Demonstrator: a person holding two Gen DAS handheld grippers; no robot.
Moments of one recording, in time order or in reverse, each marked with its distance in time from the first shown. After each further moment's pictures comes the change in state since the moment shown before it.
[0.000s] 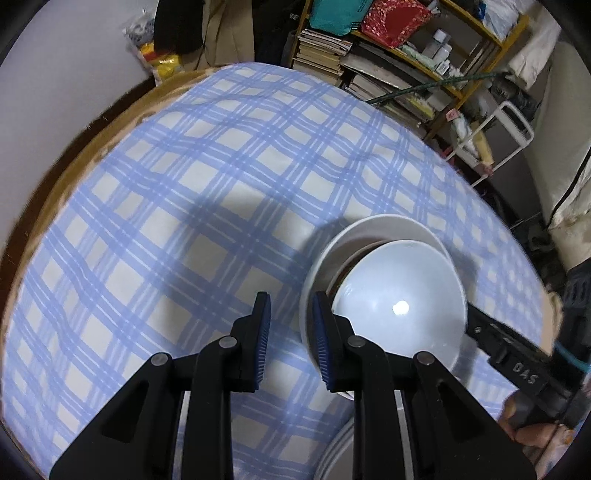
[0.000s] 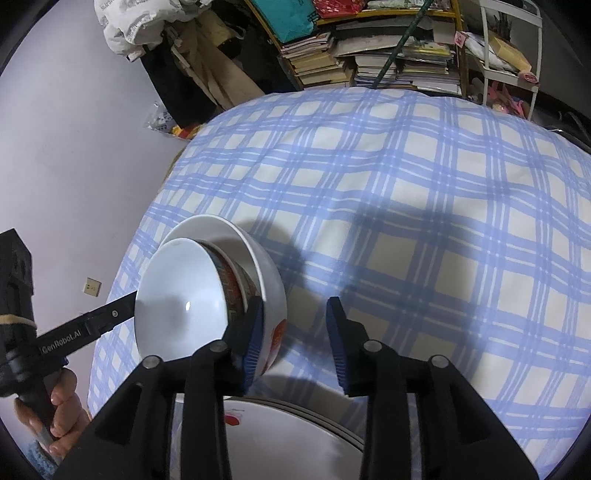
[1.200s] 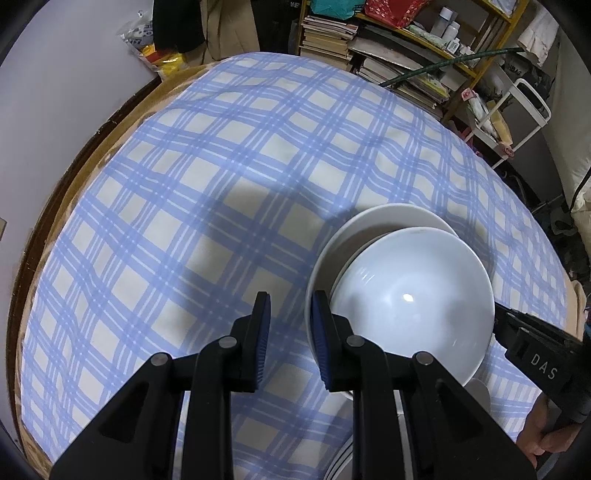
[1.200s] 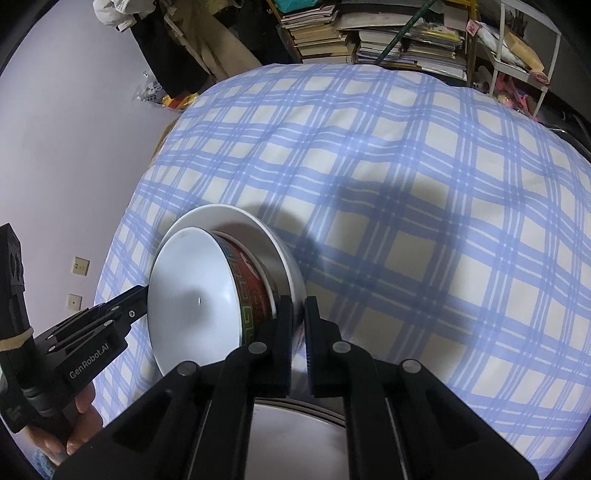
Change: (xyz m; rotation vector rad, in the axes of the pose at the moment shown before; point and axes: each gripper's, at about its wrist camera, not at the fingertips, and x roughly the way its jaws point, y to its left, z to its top) left arm 0.013 -0.012 0.005 0.027 0.036 0.082; right arm 0.012 0.018 0.012 -0.014 0.126 -0.044
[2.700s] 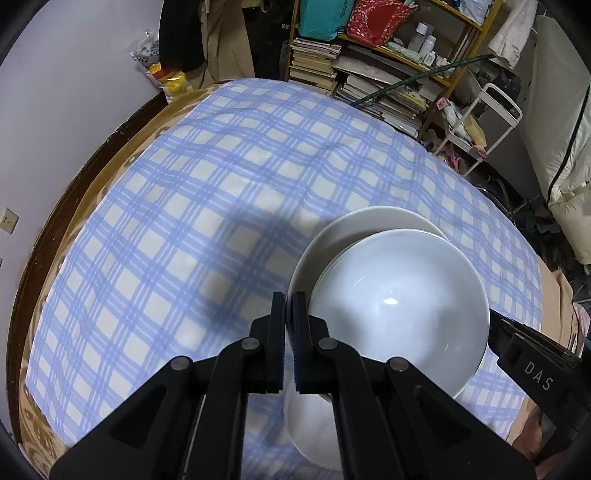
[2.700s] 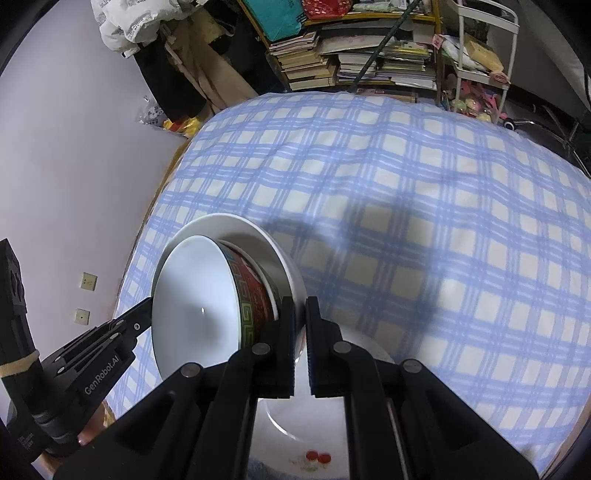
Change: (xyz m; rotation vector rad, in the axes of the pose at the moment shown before) left arm -0.090 -0.034 -0.055 0.004 -0.058 -0.004; right arm -0.095 0.012 -0.058 0.062 -0.075 -0.028
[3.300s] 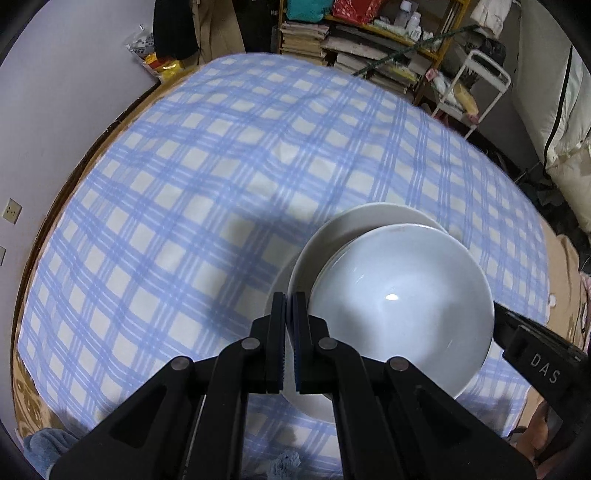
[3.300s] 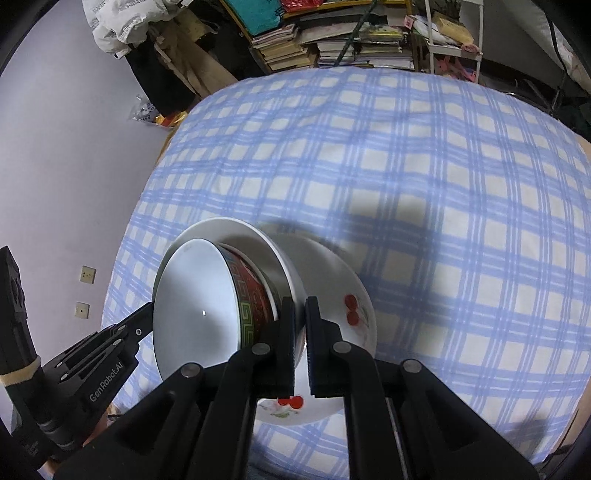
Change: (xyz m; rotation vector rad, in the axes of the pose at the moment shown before) left arm 0.006 -0.024 -0.076 0.049 0.045 0.029; right arm -0.010 -0.038 -0.071 0.046 0.012 -0.005
